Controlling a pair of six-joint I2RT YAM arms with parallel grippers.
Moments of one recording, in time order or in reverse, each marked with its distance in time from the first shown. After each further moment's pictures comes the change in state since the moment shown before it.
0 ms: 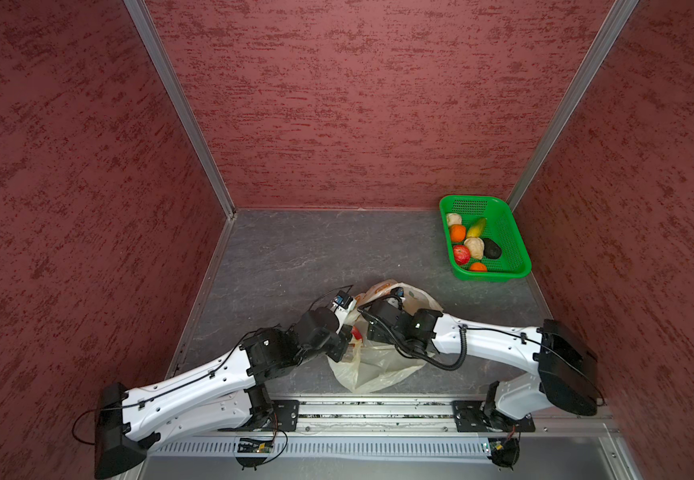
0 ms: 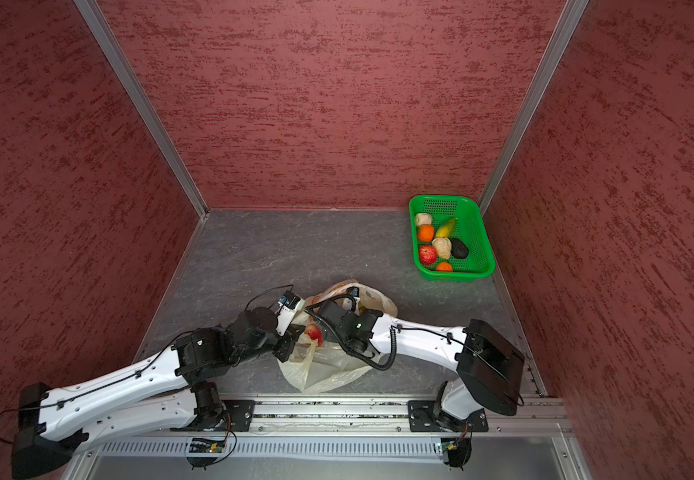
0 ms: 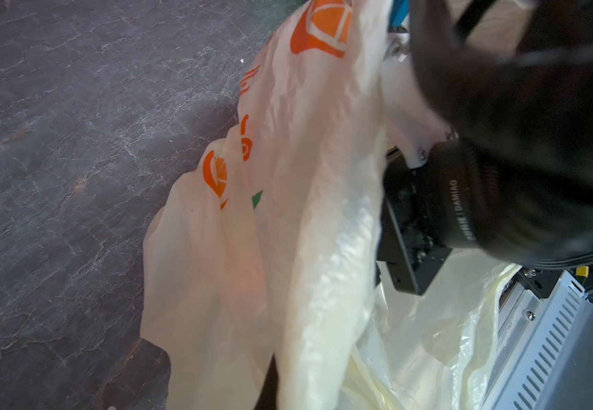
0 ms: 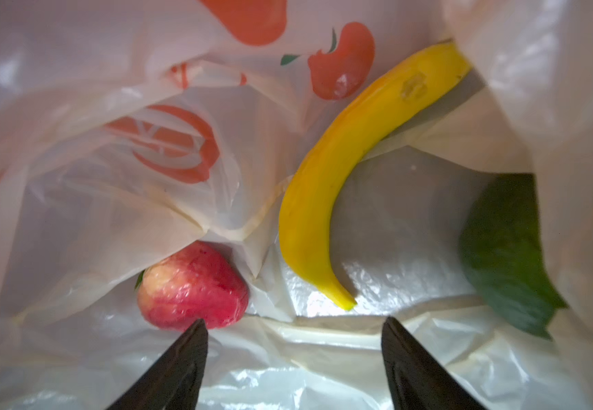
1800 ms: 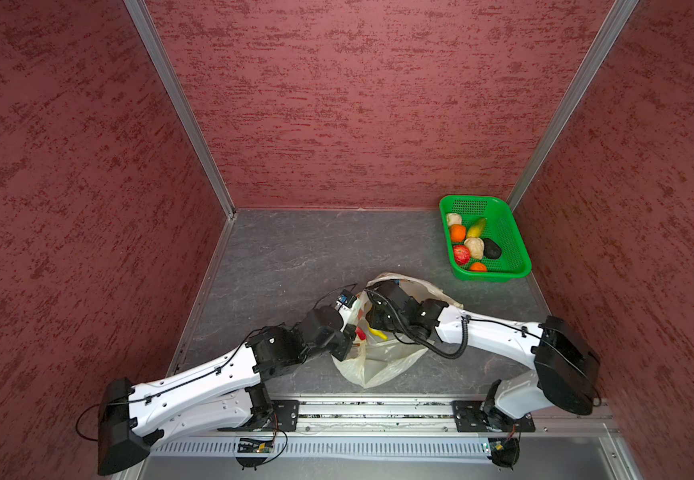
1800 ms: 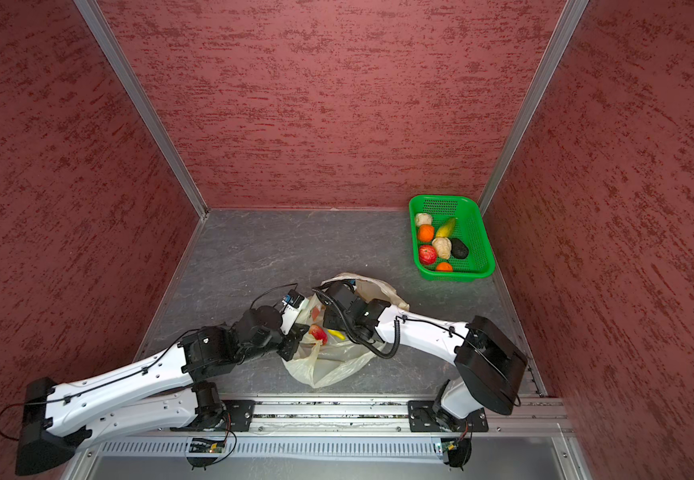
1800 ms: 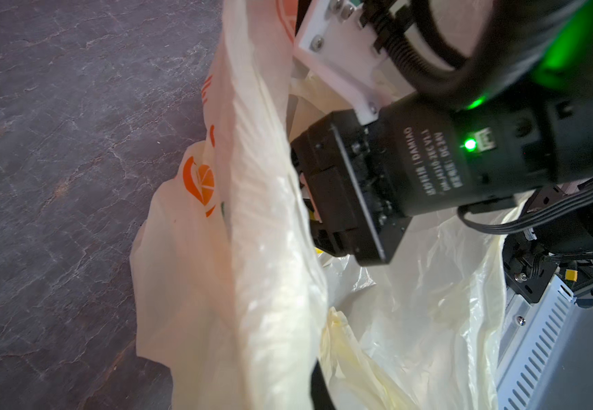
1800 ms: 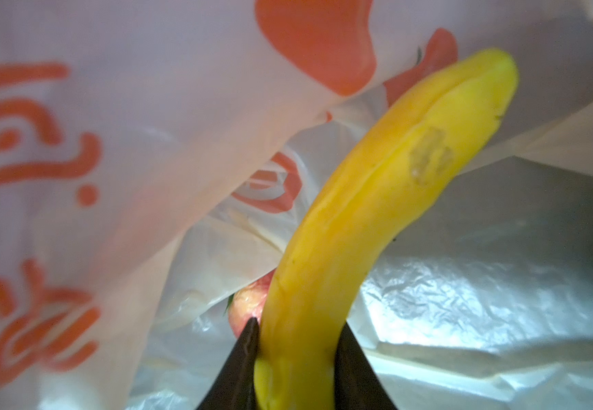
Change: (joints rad) left arm 0.002 0.041 0.007 0.034 0.010 -0.014; right arm -0.112 -0.054 -0.015 0.177 -0.246 -0.130
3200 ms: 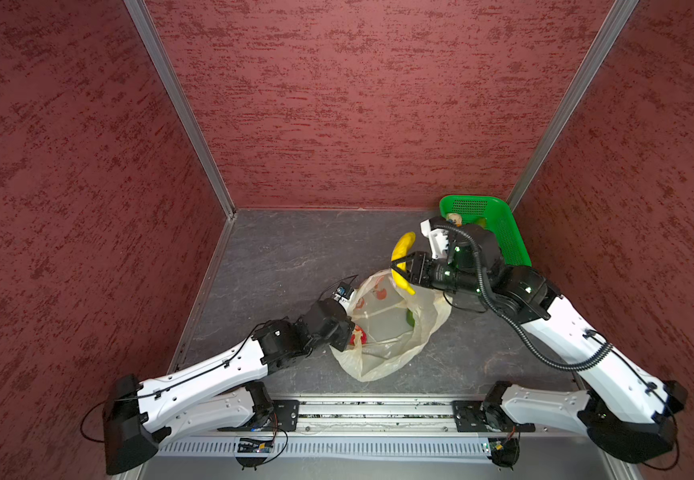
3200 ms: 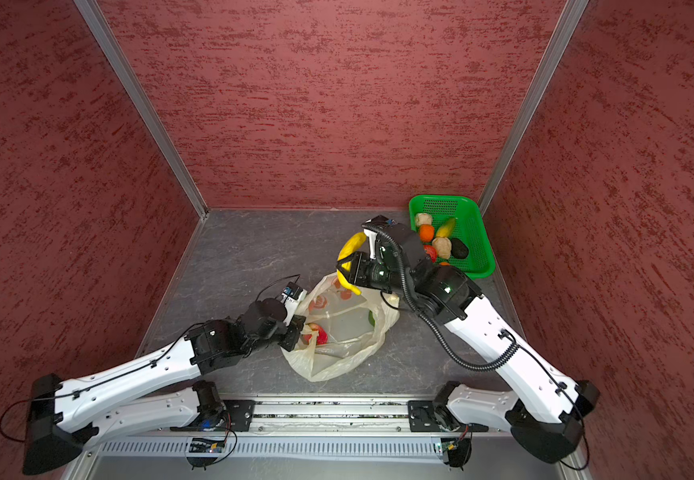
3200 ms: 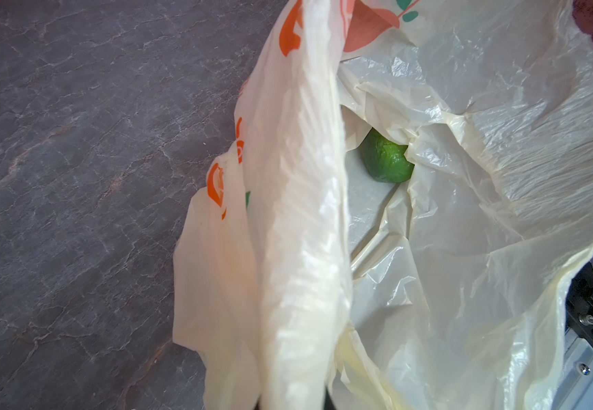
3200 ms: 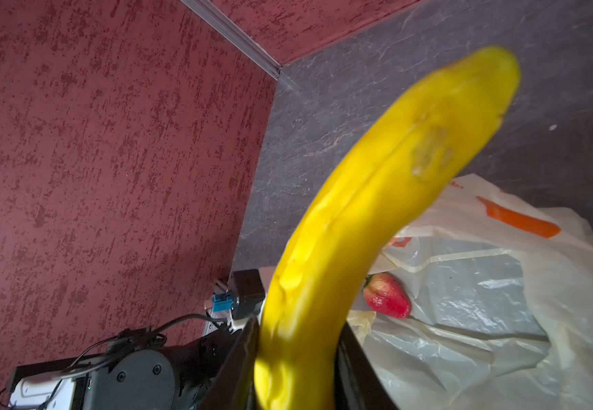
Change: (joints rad) left arm 0.054 0.063 0.036 -0.017 -0.067 0.005; right arm -0.238 -0.290 0.524 -0.434 -0.167 -0.199
